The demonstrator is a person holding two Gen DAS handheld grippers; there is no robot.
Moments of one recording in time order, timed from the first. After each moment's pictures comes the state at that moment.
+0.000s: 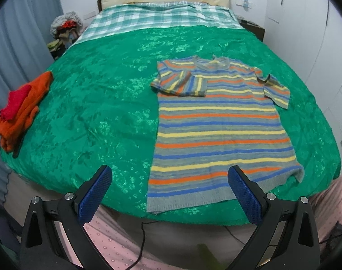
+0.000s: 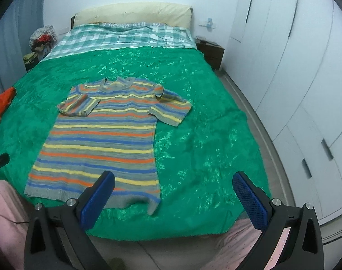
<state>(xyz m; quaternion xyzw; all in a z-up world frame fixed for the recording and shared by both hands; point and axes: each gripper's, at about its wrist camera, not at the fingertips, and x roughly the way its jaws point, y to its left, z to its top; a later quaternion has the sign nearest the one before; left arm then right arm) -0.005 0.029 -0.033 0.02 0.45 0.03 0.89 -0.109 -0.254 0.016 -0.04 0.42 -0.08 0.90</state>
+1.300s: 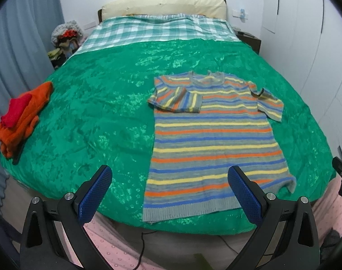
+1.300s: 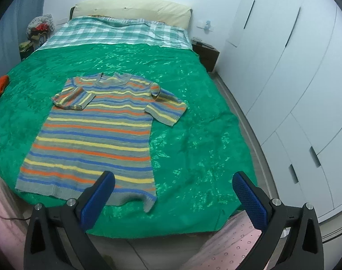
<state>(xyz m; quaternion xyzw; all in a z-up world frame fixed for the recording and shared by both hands) -0.007 0.021 -0.013 0.01 0.42 0.02 0.91 -0.107 -0.231 0.021 -0.09 0.42 -0.12 0.89</state>
